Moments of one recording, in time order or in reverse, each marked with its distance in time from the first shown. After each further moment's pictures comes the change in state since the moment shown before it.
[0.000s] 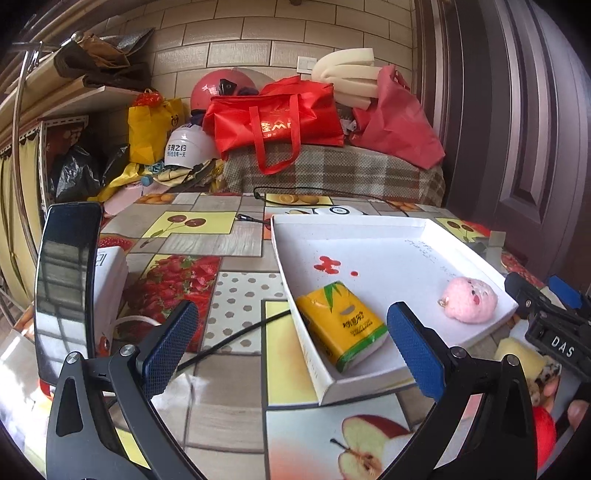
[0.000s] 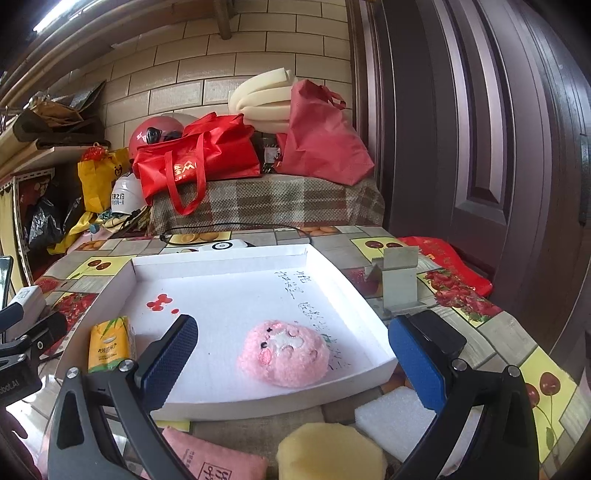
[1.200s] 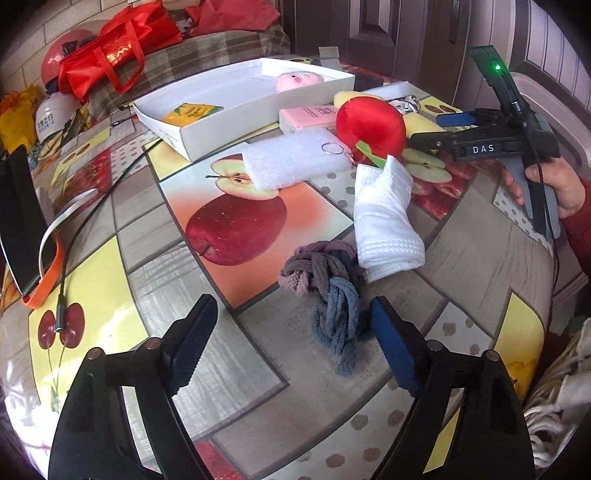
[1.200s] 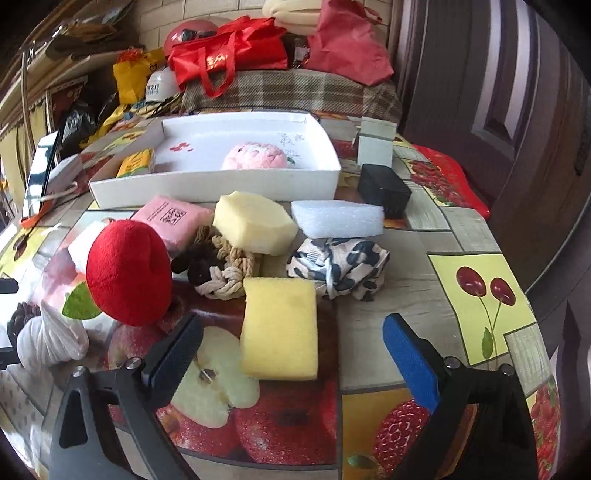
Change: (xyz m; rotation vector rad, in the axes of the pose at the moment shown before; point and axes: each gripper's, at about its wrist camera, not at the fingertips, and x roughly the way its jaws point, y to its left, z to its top) left arm -0.103 -0.023 -0.102 0.453 0.481 -0.398; right arm -0.057 -0.053 -0.067 -0.203 0.444 0.119
